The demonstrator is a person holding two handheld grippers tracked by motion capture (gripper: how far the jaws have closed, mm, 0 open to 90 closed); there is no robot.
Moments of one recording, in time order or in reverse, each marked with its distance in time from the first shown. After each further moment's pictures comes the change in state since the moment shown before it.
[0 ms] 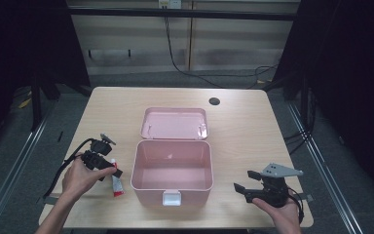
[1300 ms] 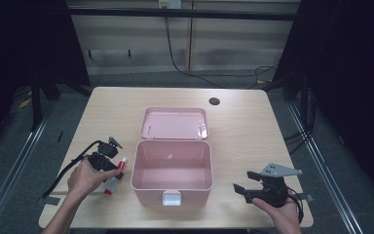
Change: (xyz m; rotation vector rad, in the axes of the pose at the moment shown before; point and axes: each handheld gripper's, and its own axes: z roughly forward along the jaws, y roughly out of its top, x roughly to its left) left arm -0.005 0.005 0.018 0.071 0.023 0.052; right arm -0.001 -0.001 0.002 0.010 0.012 0.010
